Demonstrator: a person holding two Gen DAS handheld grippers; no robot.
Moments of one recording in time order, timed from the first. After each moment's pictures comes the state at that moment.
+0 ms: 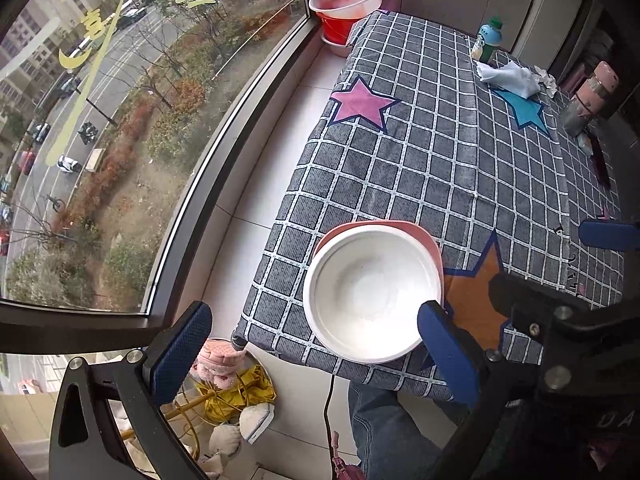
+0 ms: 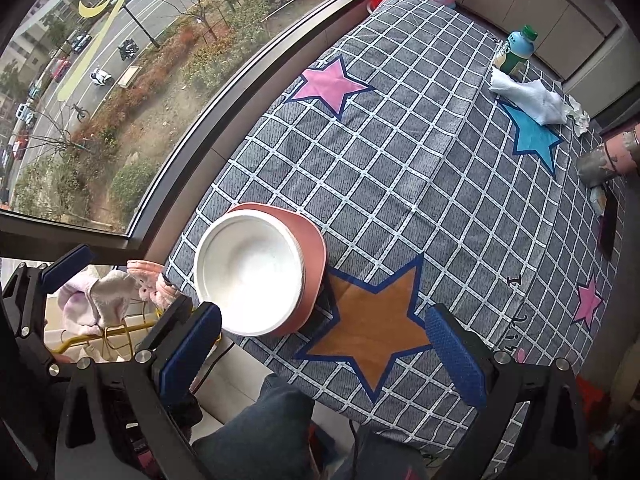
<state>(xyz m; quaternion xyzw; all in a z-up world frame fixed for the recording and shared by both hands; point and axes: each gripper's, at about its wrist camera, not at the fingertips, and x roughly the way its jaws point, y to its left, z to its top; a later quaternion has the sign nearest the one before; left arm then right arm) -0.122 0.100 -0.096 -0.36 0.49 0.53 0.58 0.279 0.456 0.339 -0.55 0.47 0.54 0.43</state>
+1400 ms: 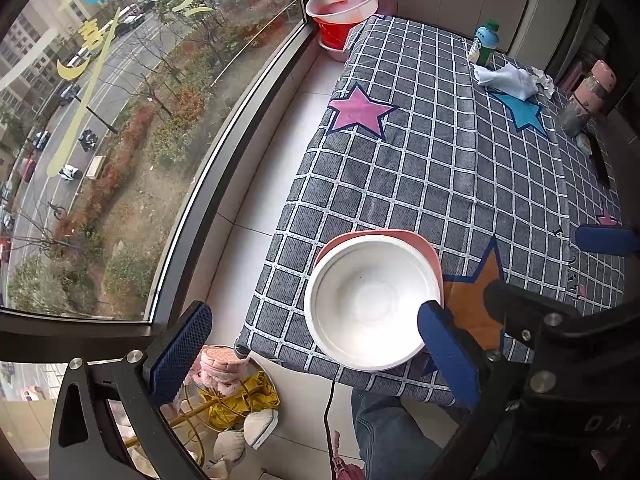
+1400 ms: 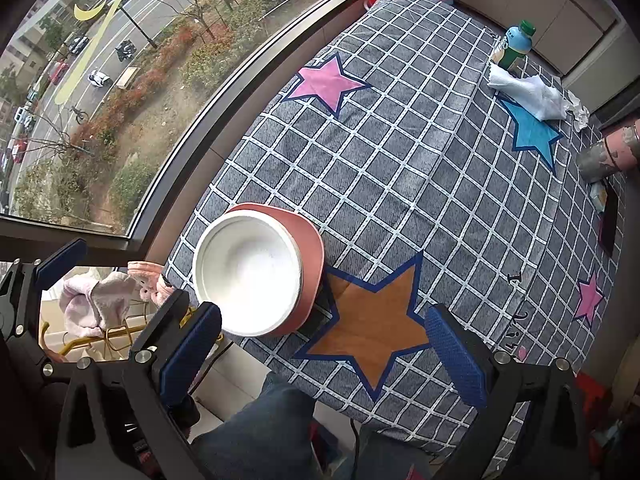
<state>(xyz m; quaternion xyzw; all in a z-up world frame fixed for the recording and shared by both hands) -0.119 0.103 -0.090 -0.35 0.49 0.54 0.59 0.278 0.448 0.341 -0.55 0.47 0.53 0.44</state>
